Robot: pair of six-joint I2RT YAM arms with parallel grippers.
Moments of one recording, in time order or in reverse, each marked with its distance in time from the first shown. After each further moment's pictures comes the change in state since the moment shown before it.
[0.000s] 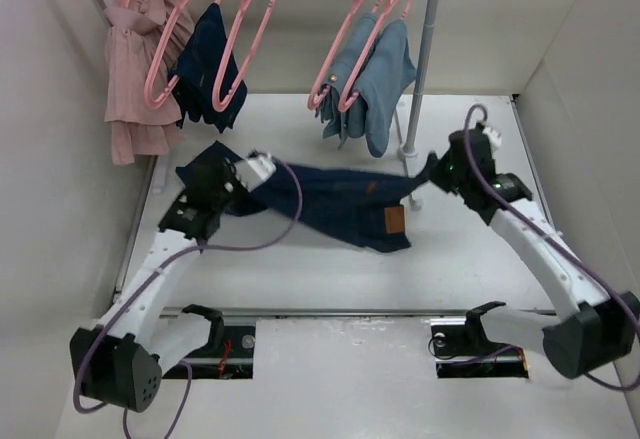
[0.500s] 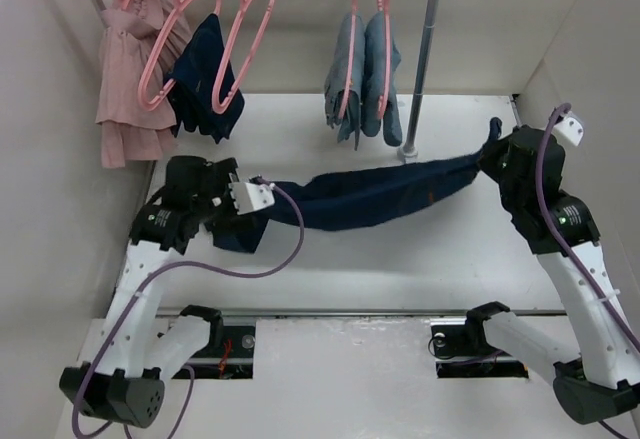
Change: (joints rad) left arm 0.129 -0.111 0.337 -0.464 0.397 0.417; right arm -0.009 -0.289 0.286 -0.084 0.246 -0.113
